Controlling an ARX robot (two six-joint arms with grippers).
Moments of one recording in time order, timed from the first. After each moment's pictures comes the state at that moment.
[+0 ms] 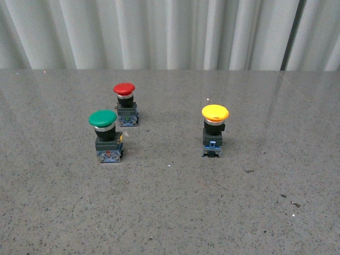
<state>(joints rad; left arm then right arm) 0.00 0.01 0.01 0.00 0.00 0.00 0.00 0.00 0.01 0.00 0.00 0.00</state>
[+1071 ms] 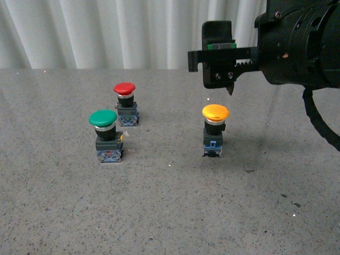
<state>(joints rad) 0.00 0.01 0.01 0.00 0.00 0.00 0.47 1.66 0.89 0.49 0.14 0.08</state>
